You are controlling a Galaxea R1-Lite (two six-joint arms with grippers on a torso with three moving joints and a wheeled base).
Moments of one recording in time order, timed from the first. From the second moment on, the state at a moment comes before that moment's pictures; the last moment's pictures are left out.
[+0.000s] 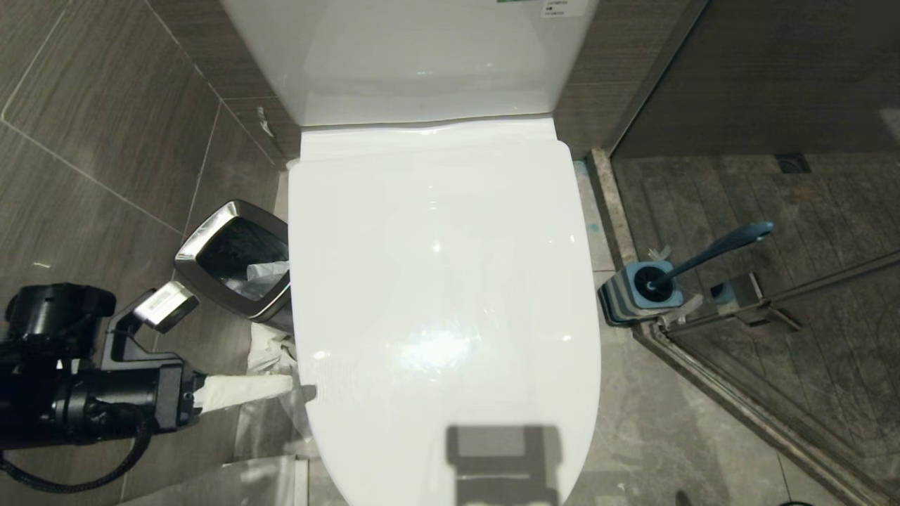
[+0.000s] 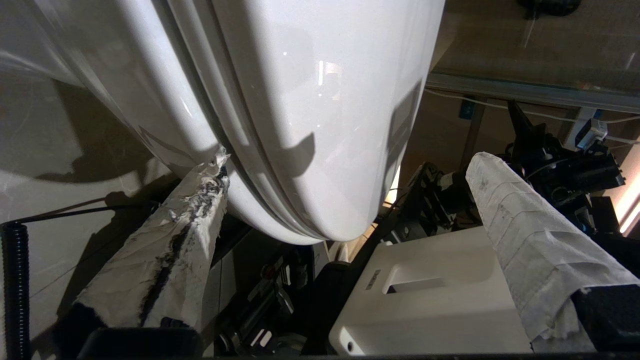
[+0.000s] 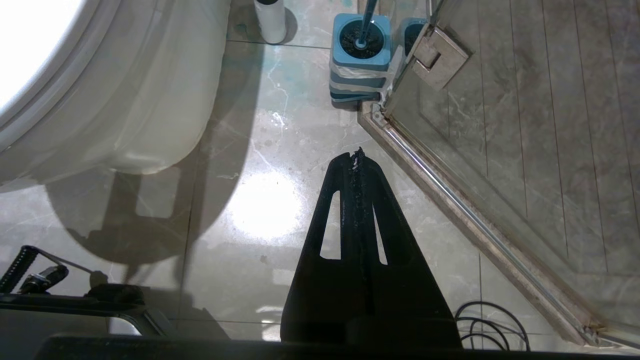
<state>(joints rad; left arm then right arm) 0.10 1.55 -0.68 -0.02 -1.15 0.02 0.00 0.00 0.00 -0.01 0.00 -0.05</state>
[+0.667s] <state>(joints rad) 0.06 1.63 -0.74 -0.03 -1.14 0.01 0.00 0.00 0.00 -0.01 0.00 -0.05</state>
